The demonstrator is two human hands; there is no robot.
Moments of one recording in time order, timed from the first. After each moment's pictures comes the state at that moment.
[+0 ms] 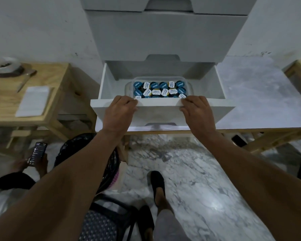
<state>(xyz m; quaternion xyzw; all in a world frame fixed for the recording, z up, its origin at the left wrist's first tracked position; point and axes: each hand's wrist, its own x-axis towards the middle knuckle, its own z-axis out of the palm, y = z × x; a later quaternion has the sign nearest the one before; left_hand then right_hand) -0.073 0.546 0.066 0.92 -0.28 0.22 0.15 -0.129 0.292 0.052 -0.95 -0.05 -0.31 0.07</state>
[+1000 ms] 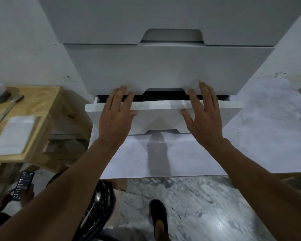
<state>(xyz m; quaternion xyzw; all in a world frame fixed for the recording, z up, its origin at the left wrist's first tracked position) 0.058 0.508 0.065 0.91 -0.25 0.30 0.12 0.005 0.255 0.059 -0.94 -0.02 -0.34 0.05</state>
